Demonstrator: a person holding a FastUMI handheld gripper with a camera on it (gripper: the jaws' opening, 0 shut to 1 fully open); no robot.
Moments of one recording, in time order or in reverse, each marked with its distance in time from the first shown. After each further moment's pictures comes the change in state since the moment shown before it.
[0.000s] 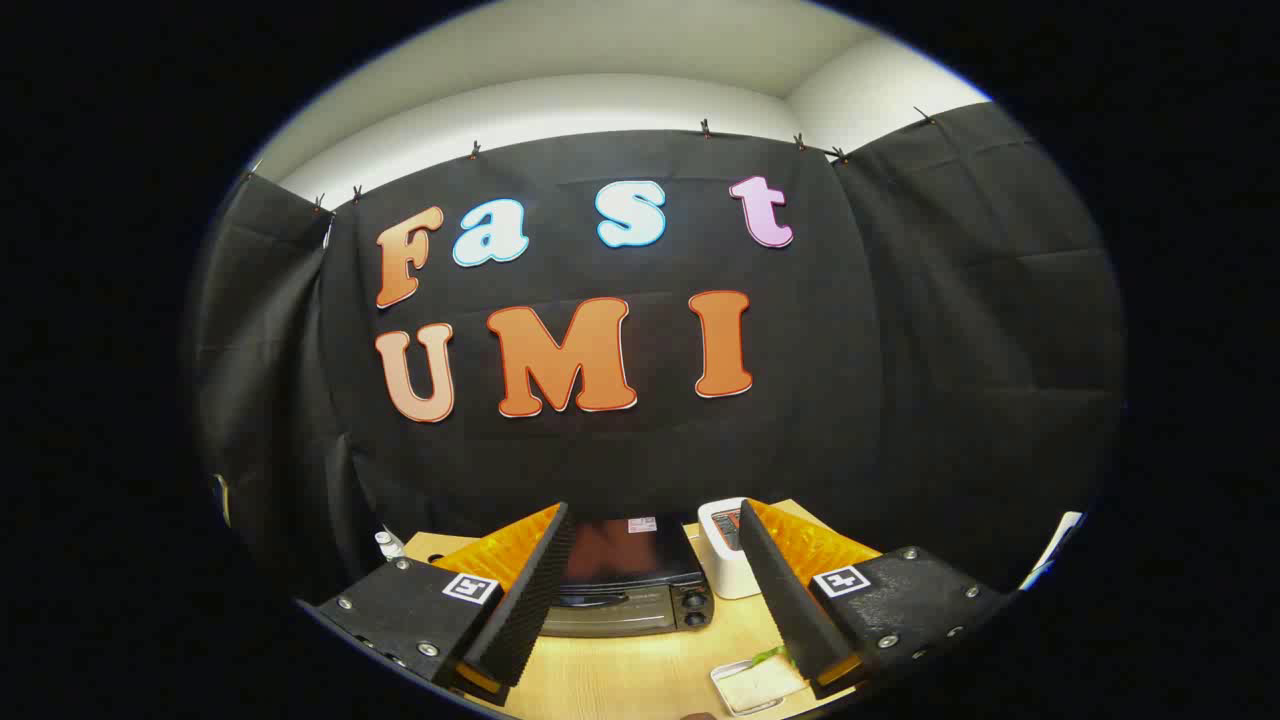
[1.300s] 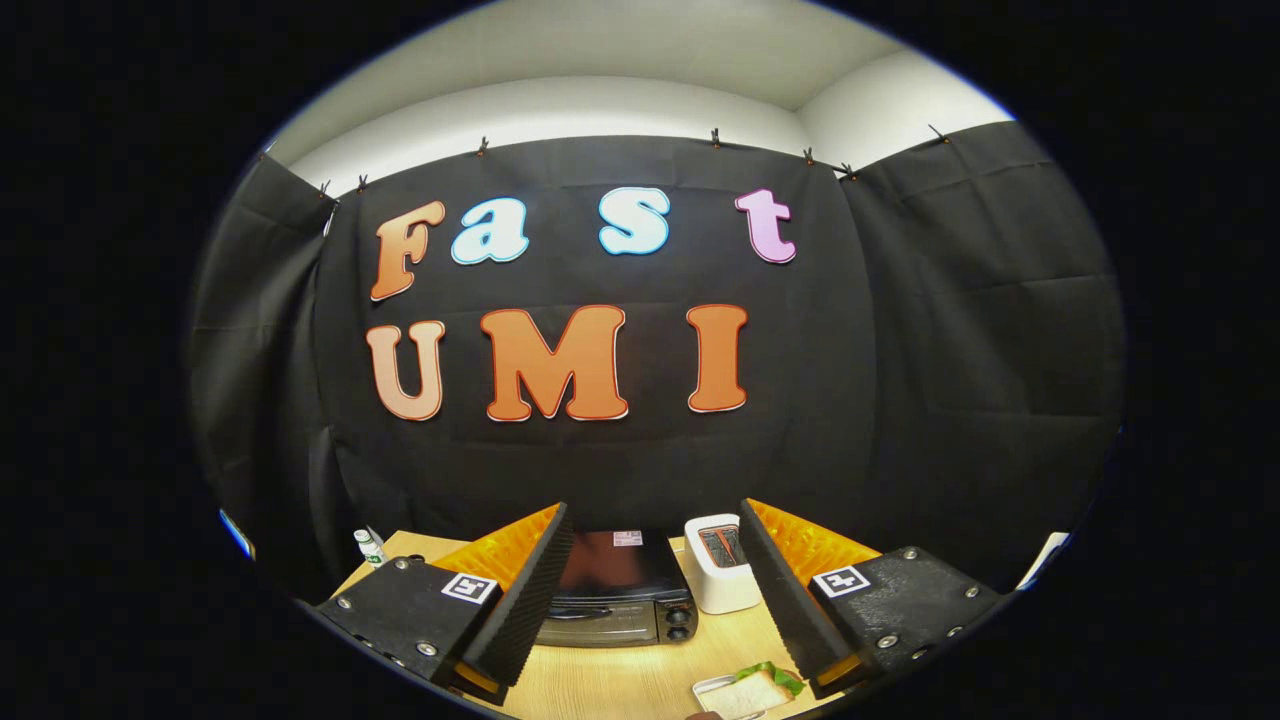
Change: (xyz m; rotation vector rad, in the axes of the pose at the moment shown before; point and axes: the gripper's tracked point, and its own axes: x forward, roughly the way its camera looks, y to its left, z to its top) arm 0.024 0.005 0.007 -0.043 -0.023 -0.016
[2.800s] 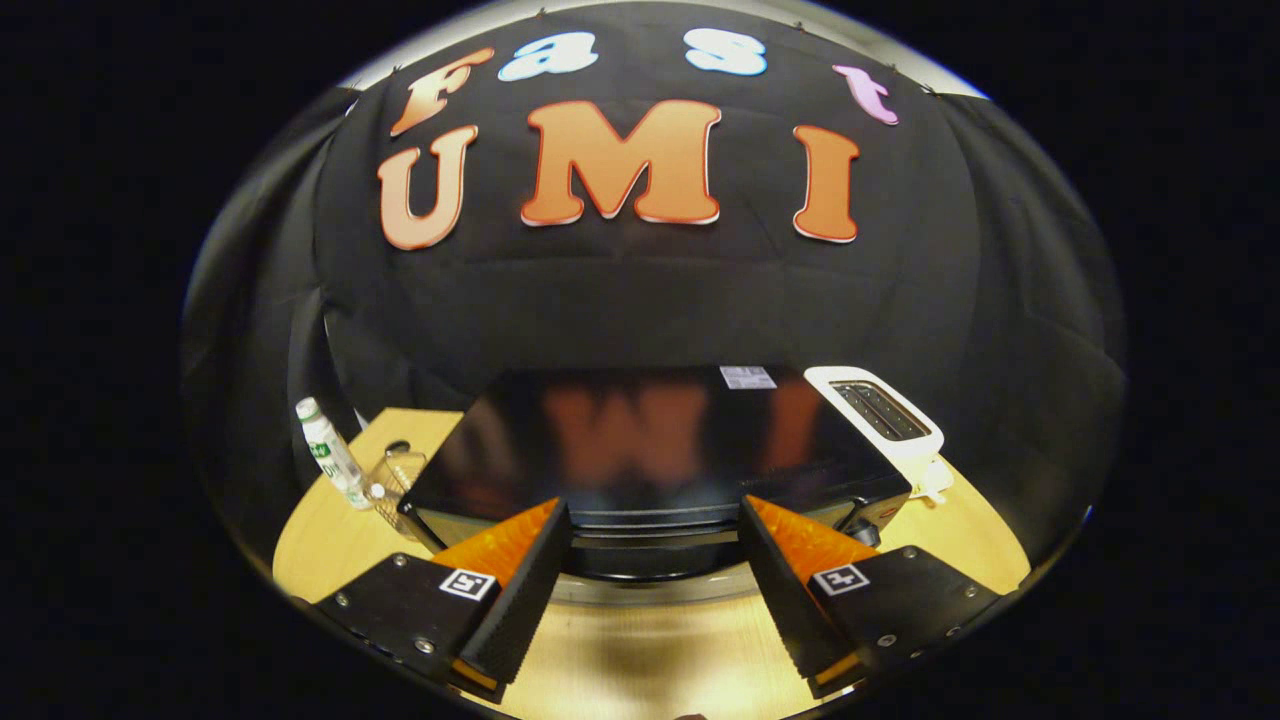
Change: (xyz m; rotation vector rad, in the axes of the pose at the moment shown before) arm 0.122 0.122 -0.249 -0.076 0.385 0.080
